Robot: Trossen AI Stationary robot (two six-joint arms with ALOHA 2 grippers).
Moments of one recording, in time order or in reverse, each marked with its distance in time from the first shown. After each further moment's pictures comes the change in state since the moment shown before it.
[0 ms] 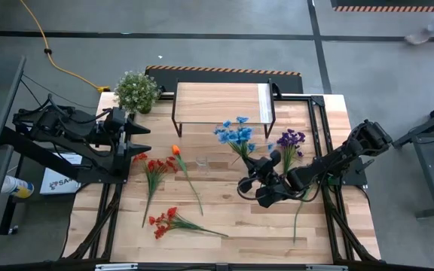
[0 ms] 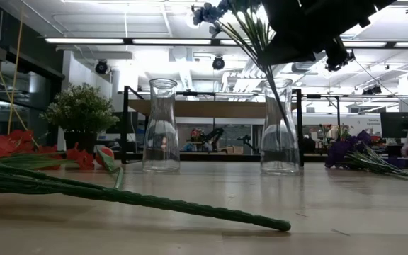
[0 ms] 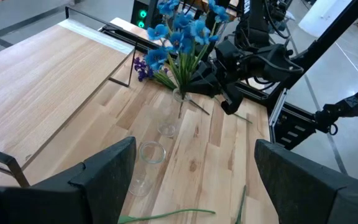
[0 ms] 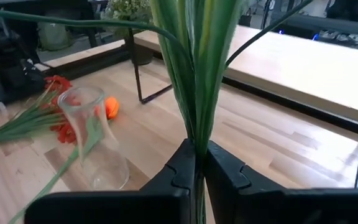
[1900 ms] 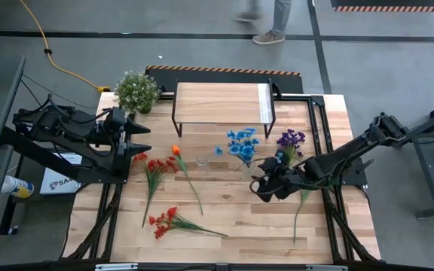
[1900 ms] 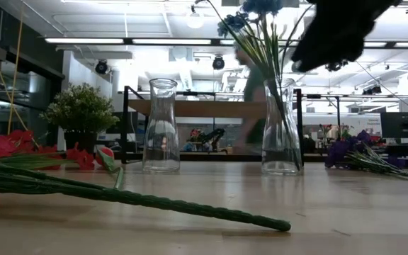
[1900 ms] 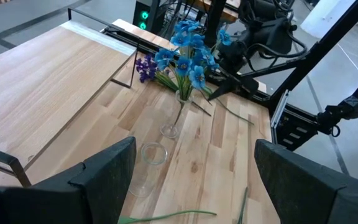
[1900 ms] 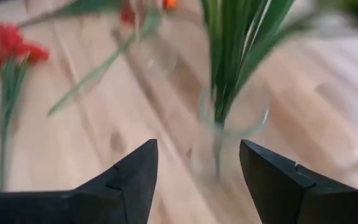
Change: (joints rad) left arm 0.000 0.000 0.000 0.001 -0.009 0.000; right arm 0.000 -0.252 0.000 -0.396 -0.552 -0.001
